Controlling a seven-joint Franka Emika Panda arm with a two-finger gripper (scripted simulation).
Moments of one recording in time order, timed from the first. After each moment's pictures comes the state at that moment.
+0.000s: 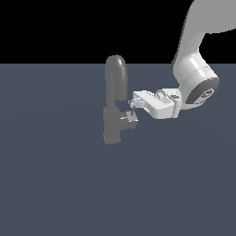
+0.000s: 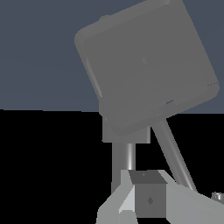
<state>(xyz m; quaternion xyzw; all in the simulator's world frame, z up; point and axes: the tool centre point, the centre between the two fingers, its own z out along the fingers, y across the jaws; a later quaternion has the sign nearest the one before) 0.004 -0.050 0.156 -0.56 0.43 0.55 0.44</state>
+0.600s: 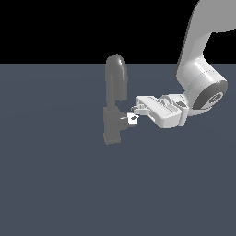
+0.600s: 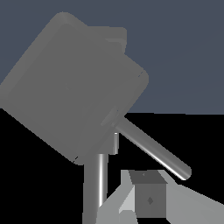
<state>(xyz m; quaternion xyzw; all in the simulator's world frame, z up) -0.030 -0.058 0.143 -0.57 0.43 0.55 0.44</state>
